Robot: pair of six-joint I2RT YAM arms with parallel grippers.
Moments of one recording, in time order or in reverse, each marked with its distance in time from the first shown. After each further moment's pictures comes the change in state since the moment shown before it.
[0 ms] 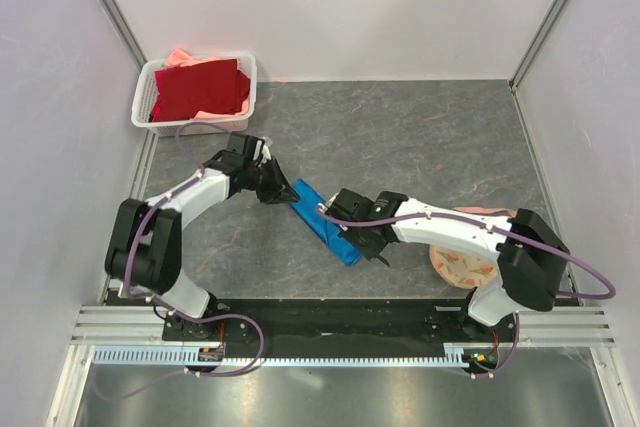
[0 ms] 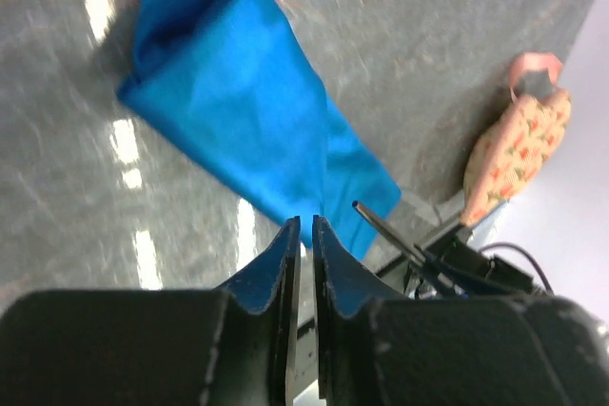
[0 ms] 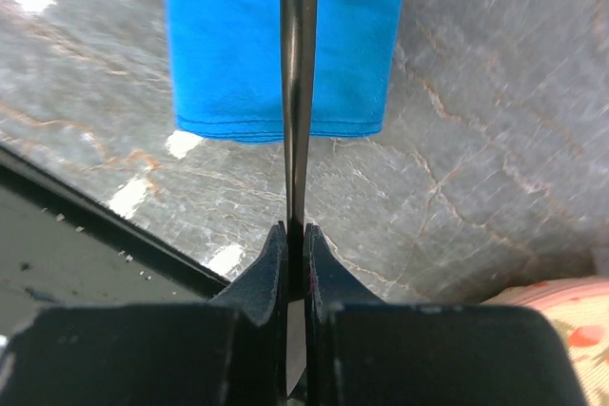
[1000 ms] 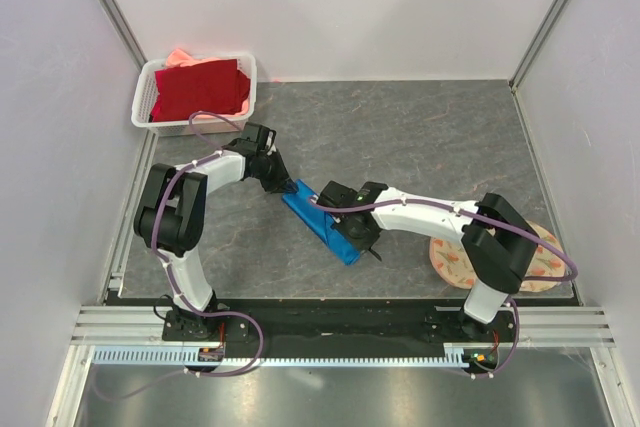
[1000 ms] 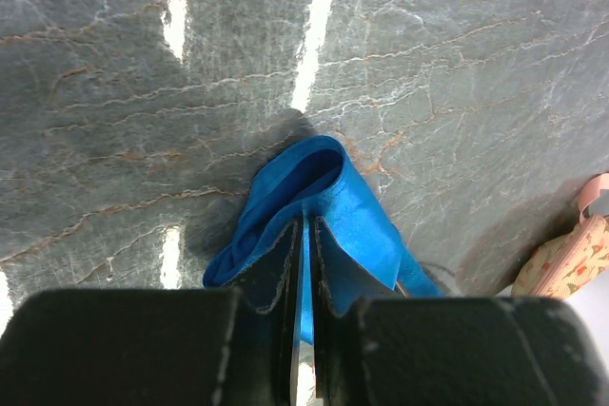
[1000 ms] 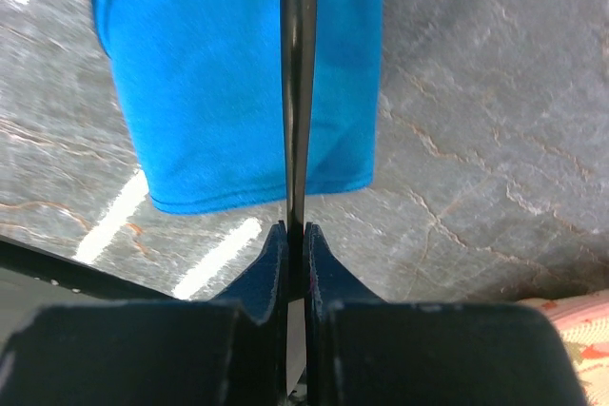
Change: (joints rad) left arm -0.001 0.314 0.206 0.008 -0.180 -0.011; right arm -0.042 0.183 0.097 -0.019 0.020 0.060
